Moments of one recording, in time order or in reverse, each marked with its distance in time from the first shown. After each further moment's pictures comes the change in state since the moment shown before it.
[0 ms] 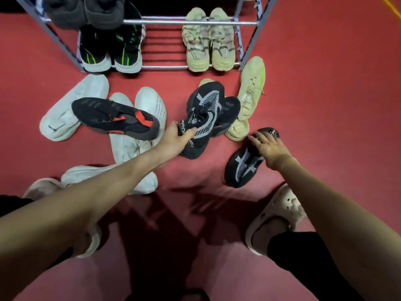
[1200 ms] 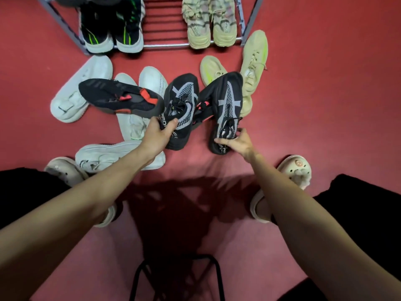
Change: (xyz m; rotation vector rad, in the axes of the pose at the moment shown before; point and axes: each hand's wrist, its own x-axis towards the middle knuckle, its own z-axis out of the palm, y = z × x) left_hand -0.052 -0.038 -0.026 -0.070 0.150 0.024; right_hand 0.007 -0.113 0.029 1.533 0.052 0.471
